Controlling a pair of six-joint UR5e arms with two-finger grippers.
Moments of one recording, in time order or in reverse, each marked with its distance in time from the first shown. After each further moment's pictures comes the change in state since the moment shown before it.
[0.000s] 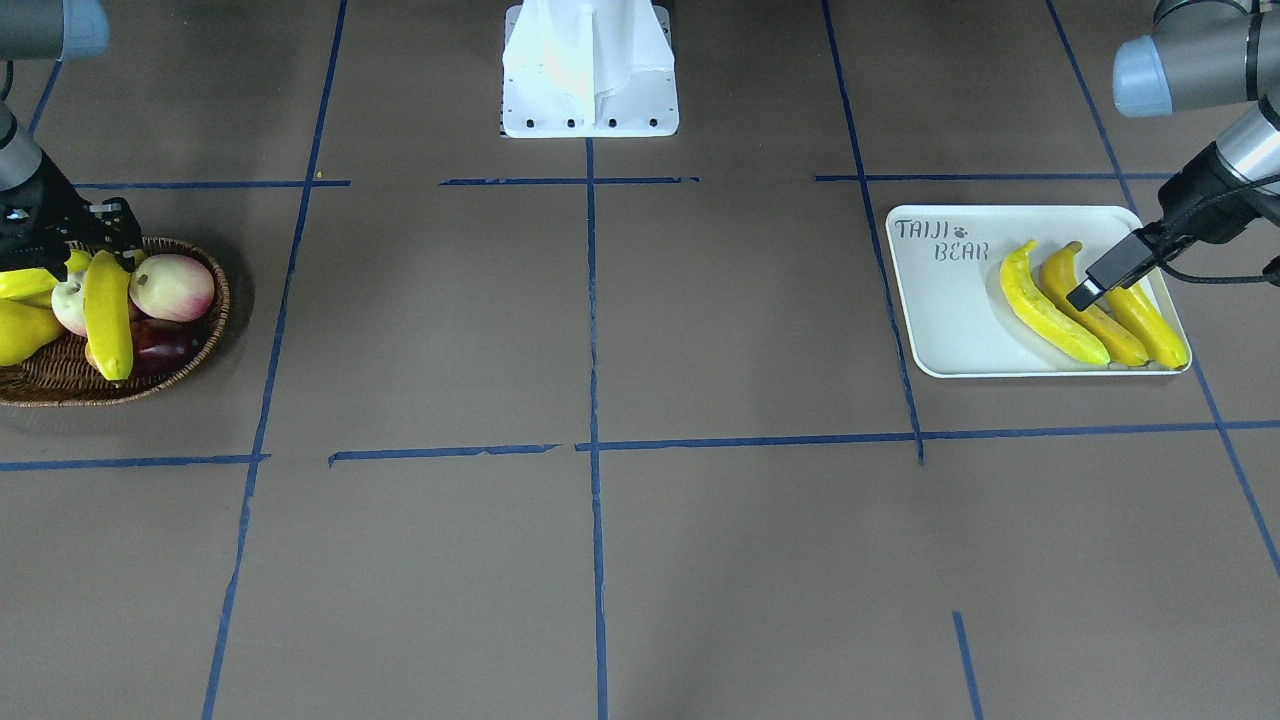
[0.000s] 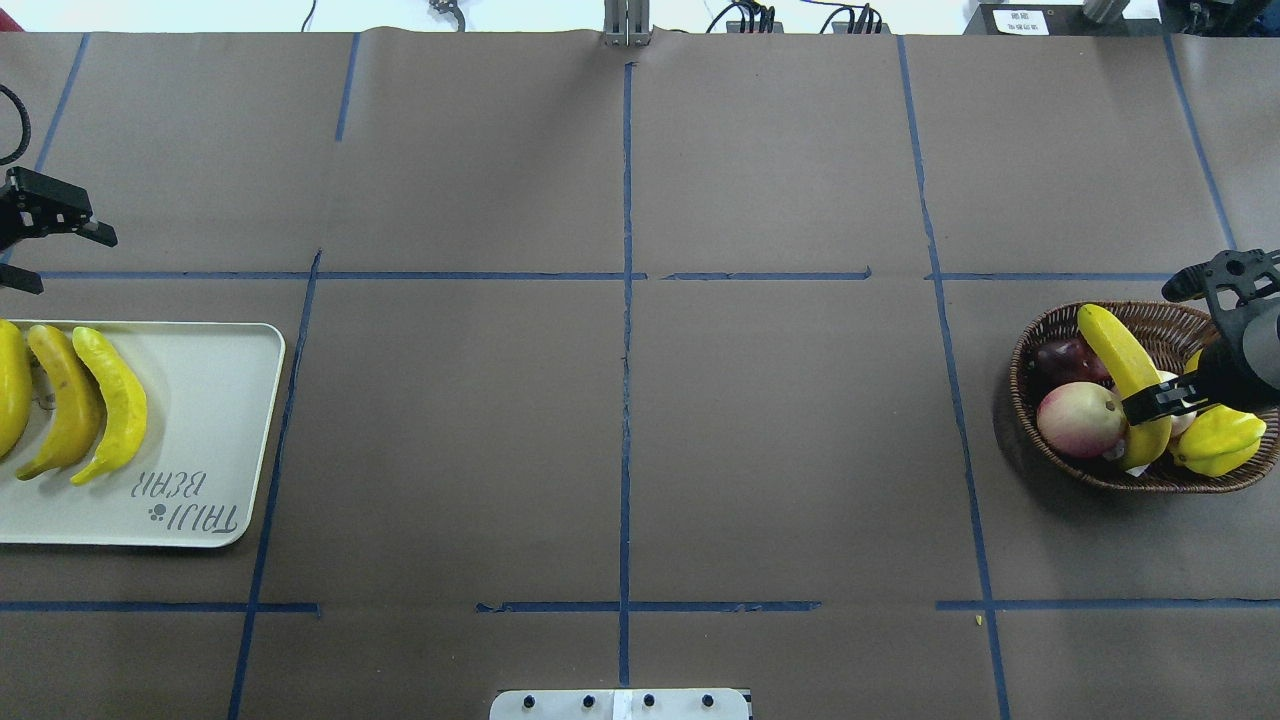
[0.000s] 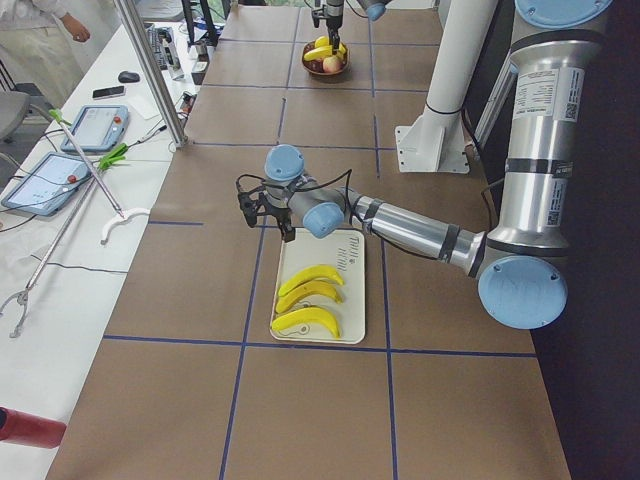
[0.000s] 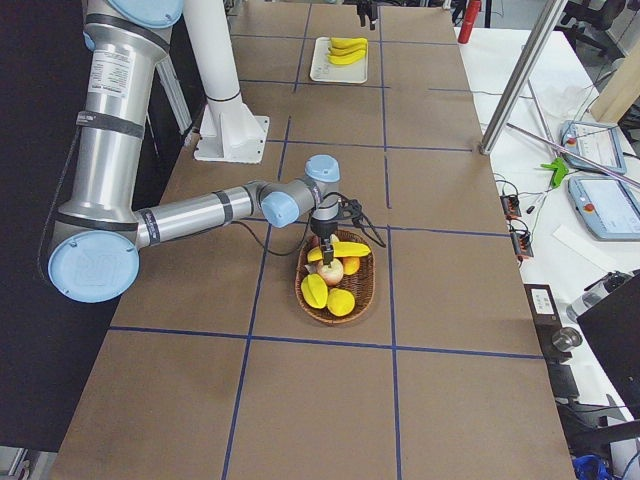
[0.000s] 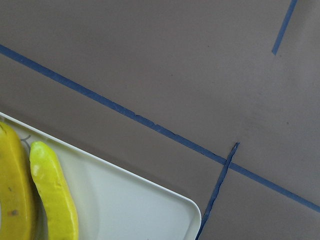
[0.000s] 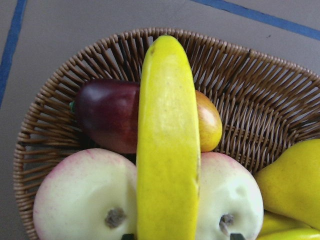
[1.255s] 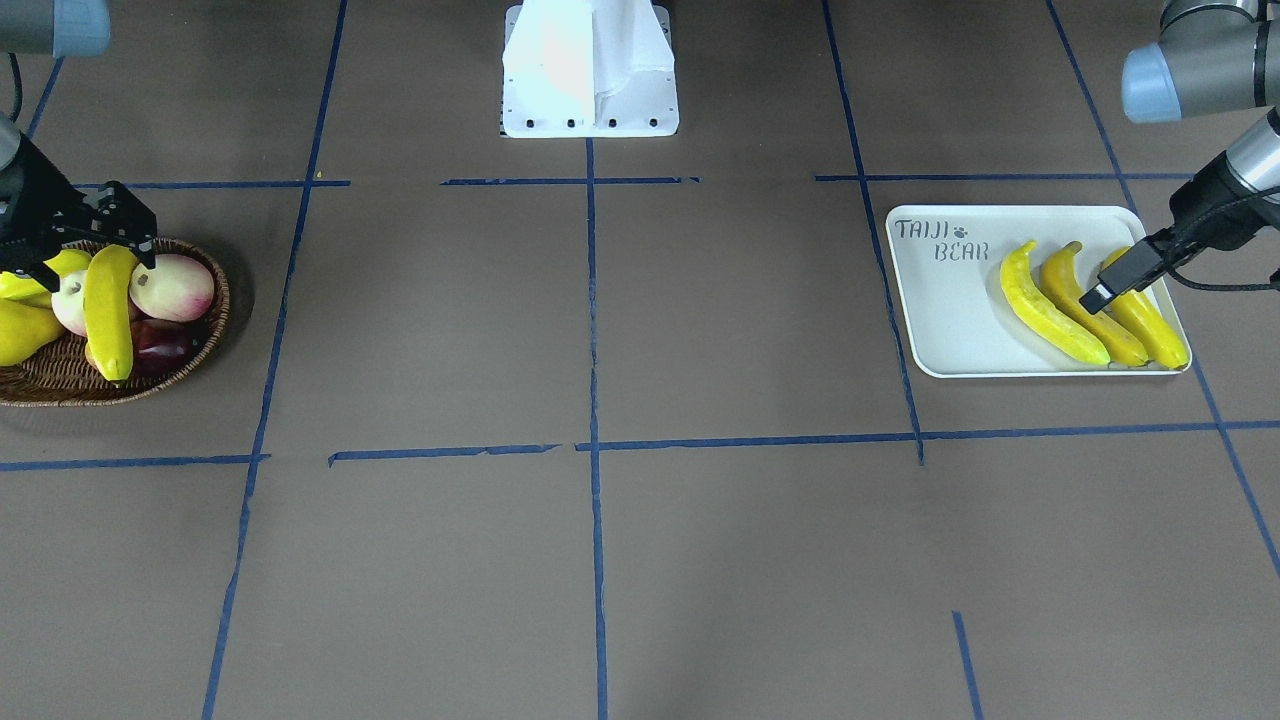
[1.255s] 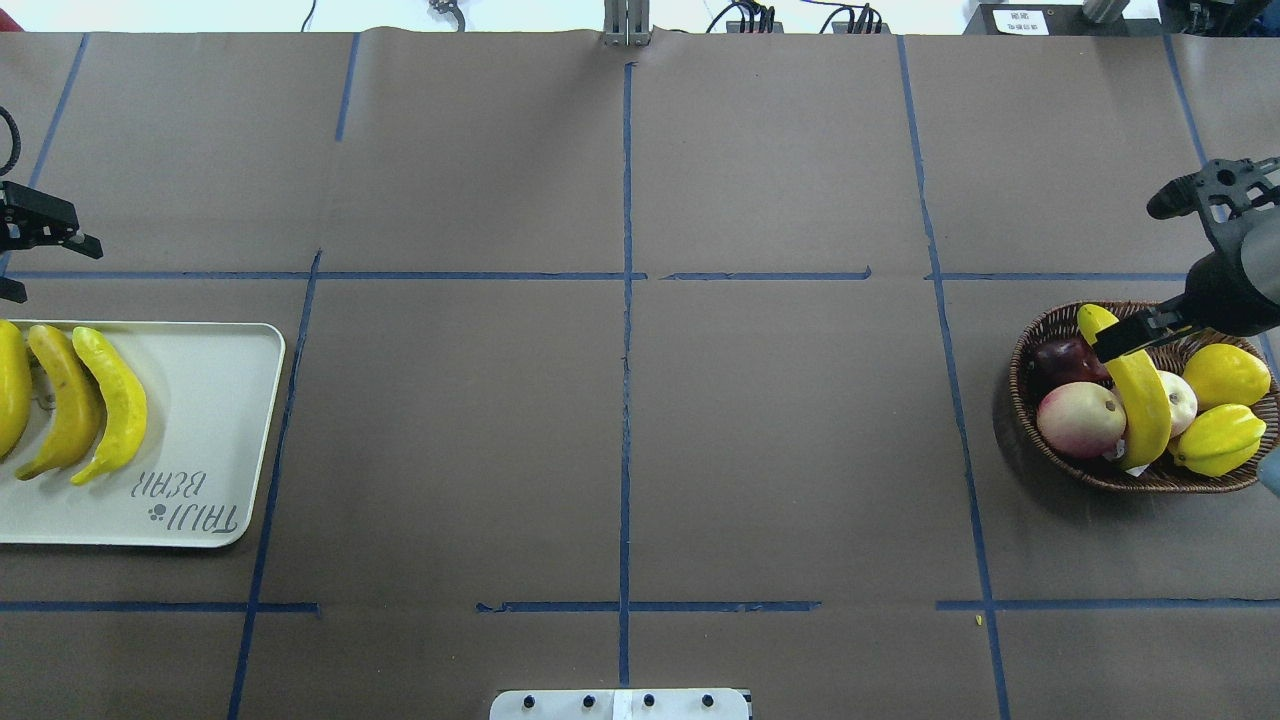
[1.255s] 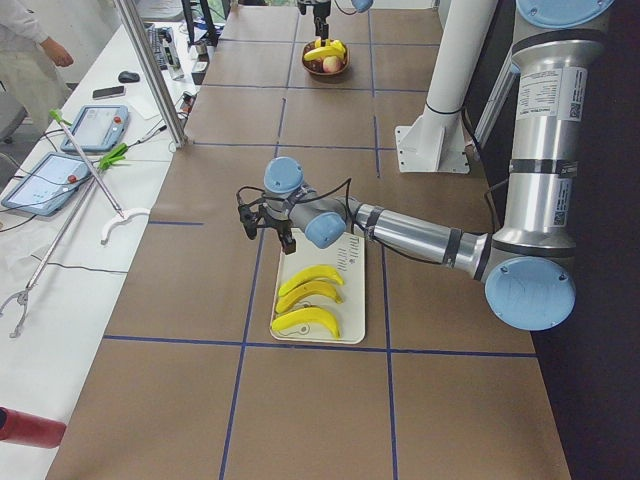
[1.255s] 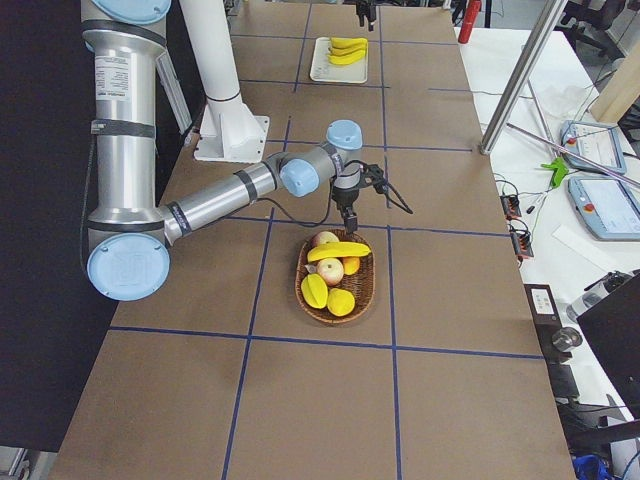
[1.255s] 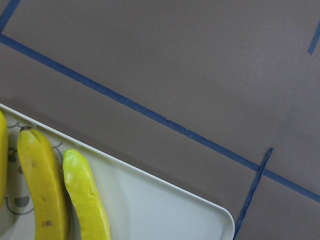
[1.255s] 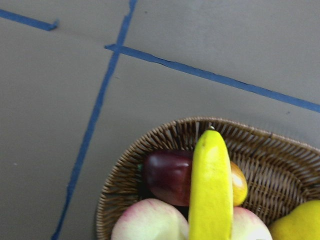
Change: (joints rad) left arm -0.008 0.017 0.023 0.001 -0.001 0.056; right arm 0.114 0.110 0.055 -0.123 0.082 -0.113
